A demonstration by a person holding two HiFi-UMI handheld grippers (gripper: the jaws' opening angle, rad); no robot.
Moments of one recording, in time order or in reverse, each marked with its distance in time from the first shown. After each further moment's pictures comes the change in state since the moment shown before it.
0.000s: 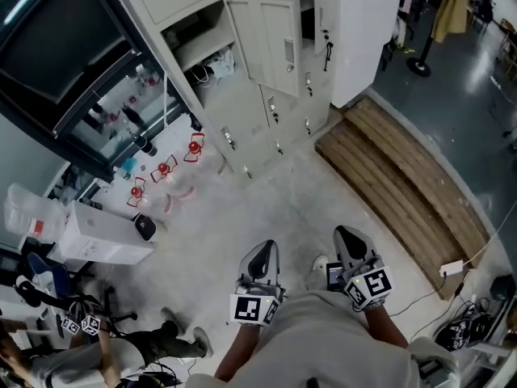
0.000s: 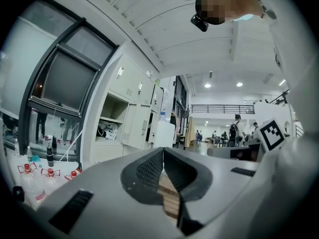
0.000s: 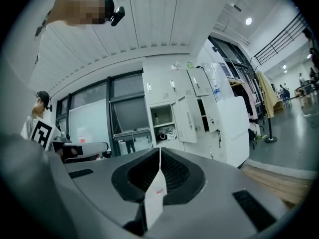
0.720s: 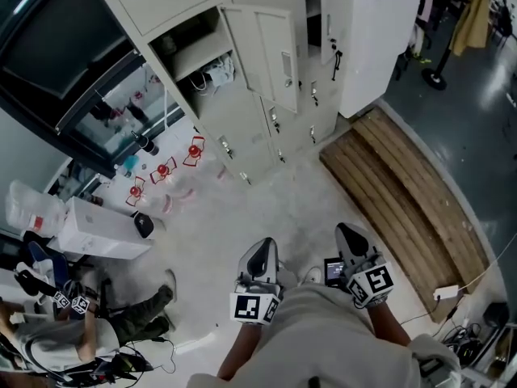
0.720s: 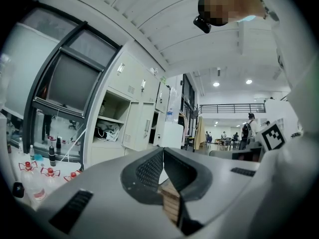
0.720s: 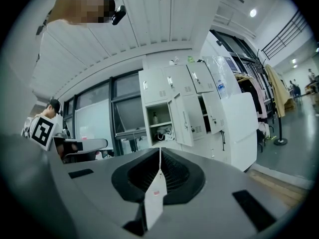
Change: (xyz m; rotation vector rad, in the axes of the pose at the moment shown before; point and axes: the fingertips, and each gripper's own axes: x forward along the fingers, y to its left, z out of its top) left arm 0.105 -0.009 0.000 -0.009 -0.019 0.107; right arm 0.057 -0.103 0.018 -0.016 0.019 0.094
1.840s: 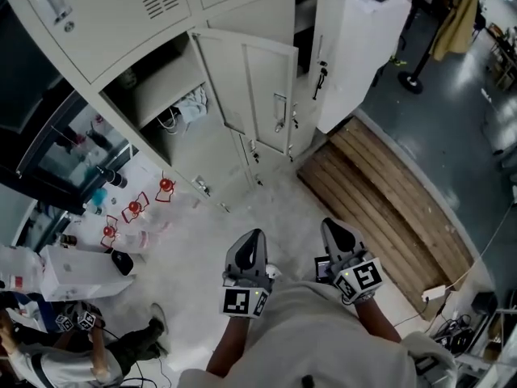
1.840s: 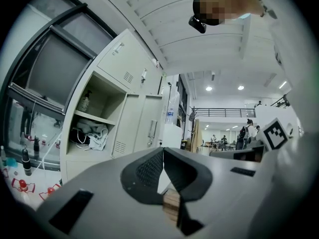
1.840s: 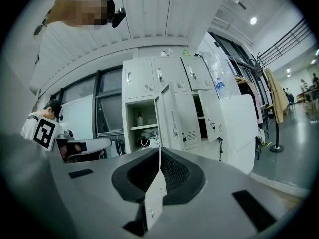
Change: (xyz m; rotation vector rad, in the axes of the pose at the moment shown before) left arm 0.195 0.098 0.027 -0.002 -0.028 -0.129; right arm 0.173 -0.084 0.040 -0.026 -0.009 -0.108
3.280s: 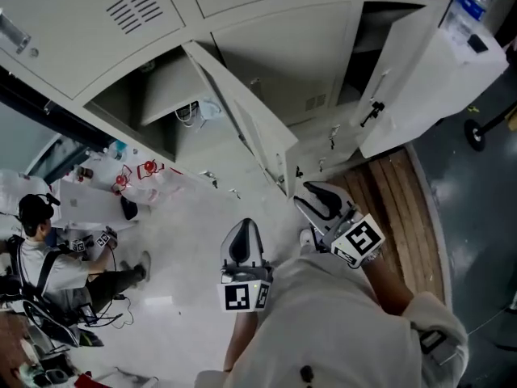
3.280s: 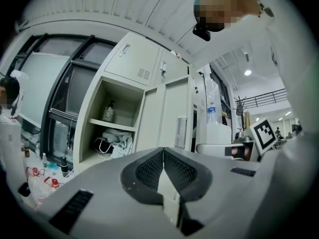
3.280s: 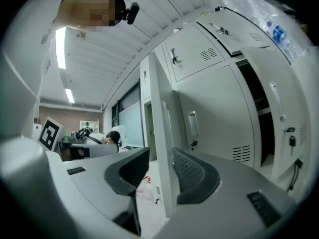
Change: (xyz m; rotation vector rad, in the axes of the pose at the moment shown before) left arm 0.161 0.040 0.008 0.042 -0.066 0.555; right arm 0.218 -0.095 0.054 -0.082 0.036 0.771
